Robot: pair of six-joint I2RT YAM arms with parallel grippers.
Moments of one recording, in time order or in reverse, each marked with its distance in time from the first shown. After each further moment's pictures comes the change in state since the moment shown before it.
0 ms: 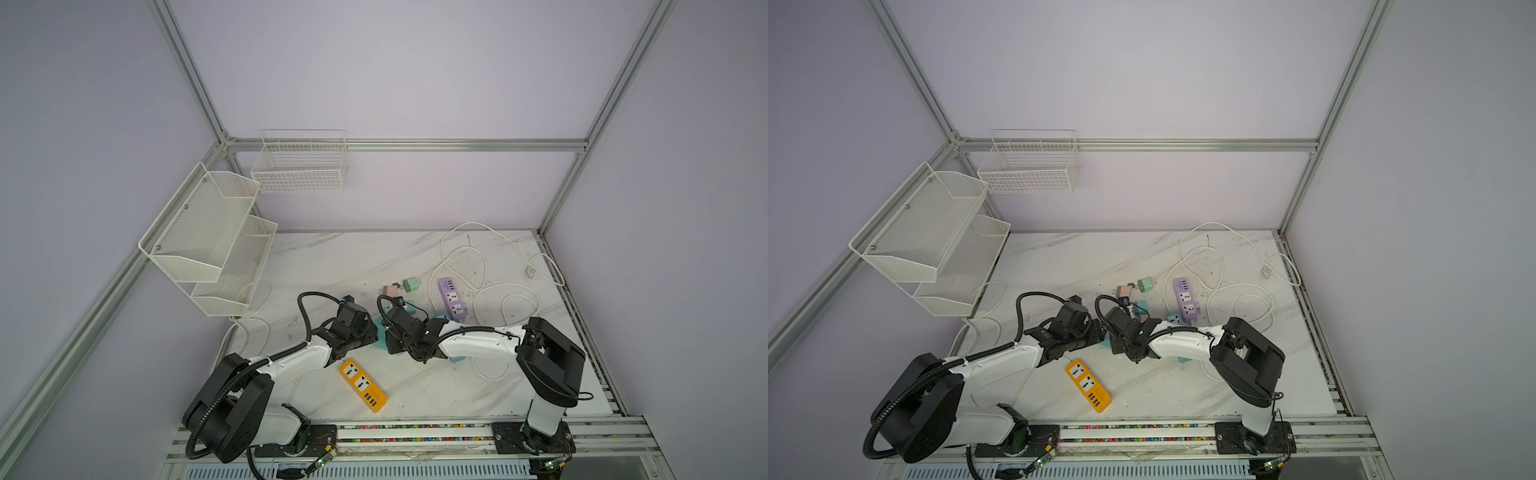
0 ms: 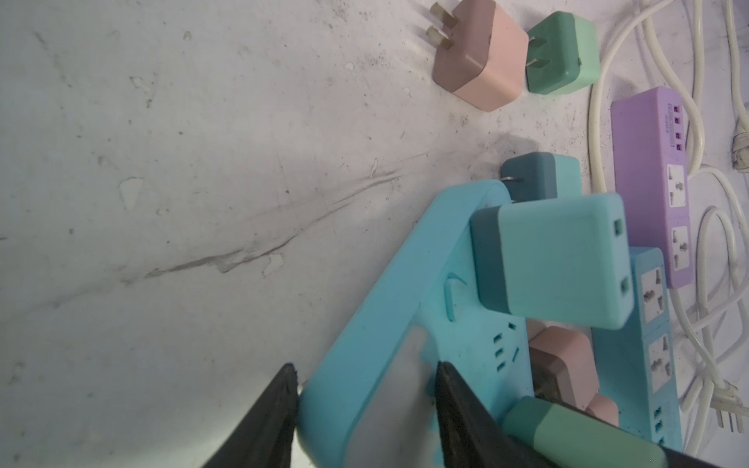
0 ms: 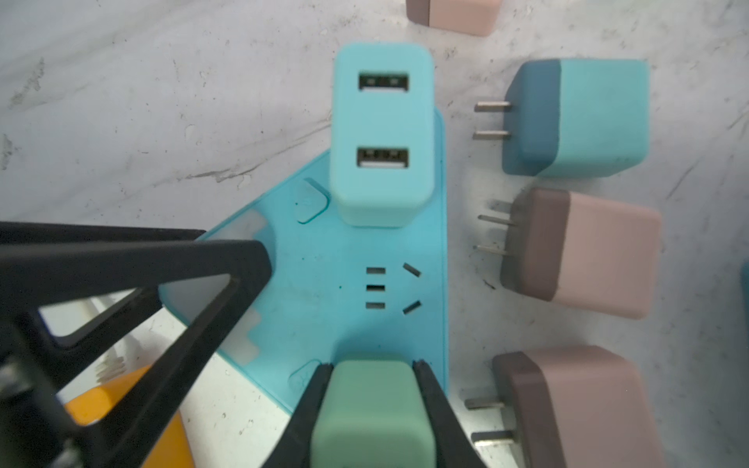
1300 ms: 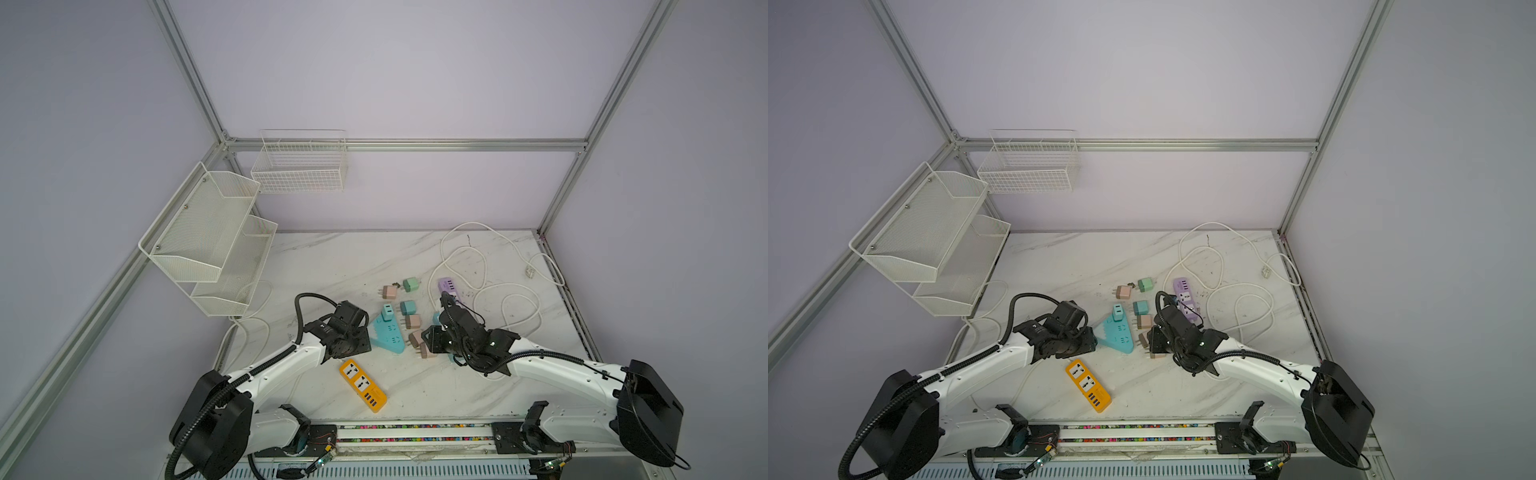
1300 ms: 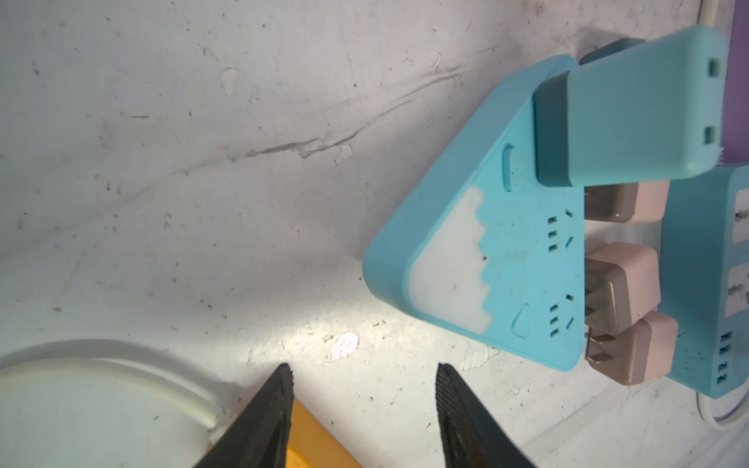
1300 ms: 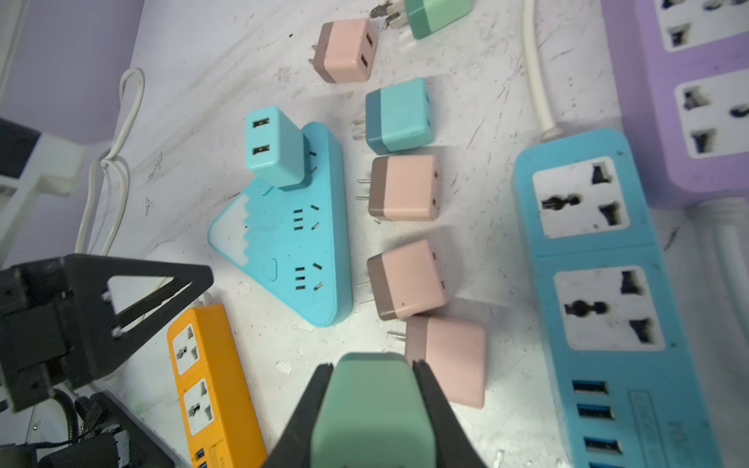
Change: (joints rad) left arm -0.013 -0.140 0.112 -0.404 -0.004 0.037; right arm -0.172 -0.521 -0.383 0.051 -0.144 0.066
